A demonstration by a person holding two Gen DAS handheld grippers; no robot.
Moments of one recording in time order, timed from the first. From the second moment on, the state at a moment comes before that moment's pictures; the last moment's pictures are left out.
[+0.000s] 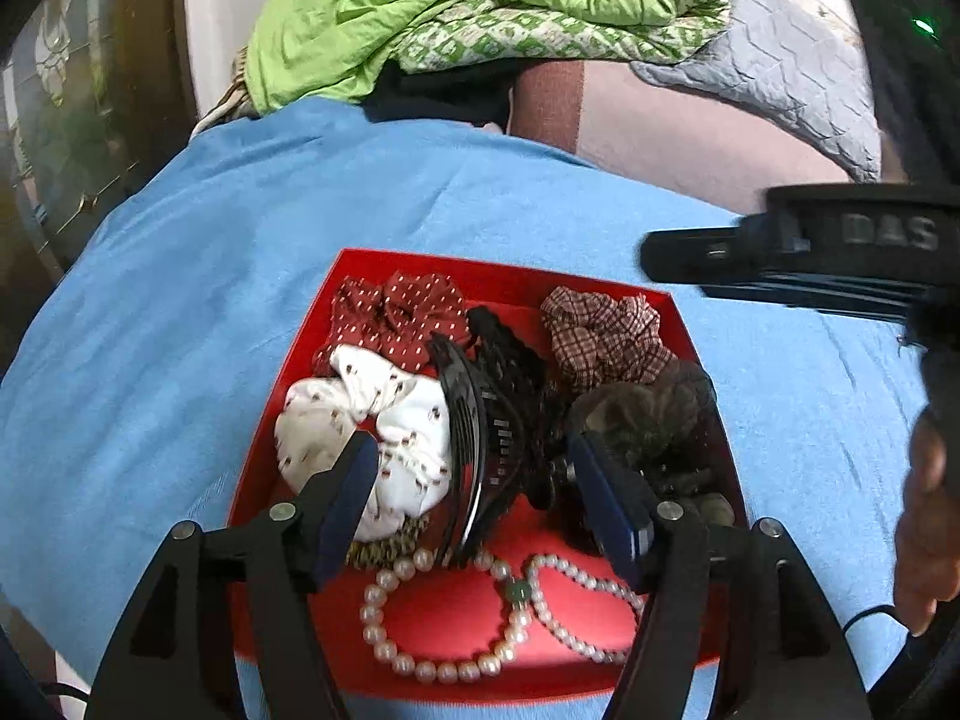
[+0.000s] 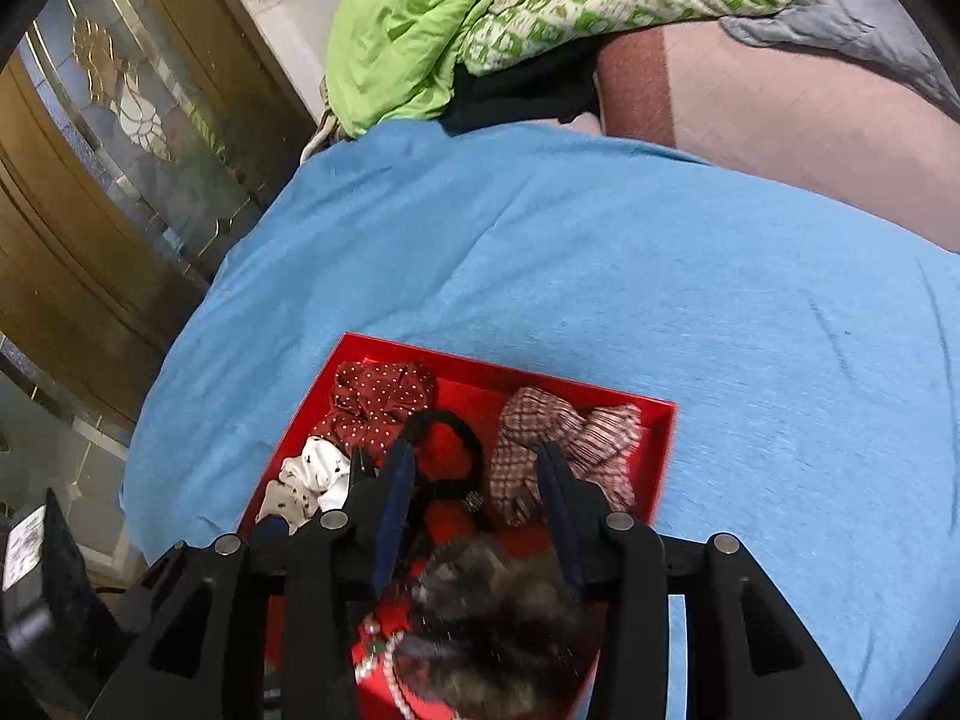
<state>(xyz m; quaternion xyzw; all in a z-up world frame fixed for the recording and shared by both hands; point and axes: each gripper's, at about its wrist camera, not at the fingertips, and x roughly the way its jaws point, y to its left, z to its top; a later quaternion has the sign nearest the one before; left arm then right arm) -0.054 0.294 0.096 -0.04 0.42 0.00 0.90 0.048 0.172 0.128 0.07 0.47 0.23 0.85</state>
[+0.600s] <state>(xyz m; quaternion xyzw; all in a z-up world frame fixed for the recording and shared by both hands) -0.127 0.237 0.141 0.00 0.40 0.01 0.92 -0.054 0.078 0.119 0.10 0.47 0.18 0.86</state>
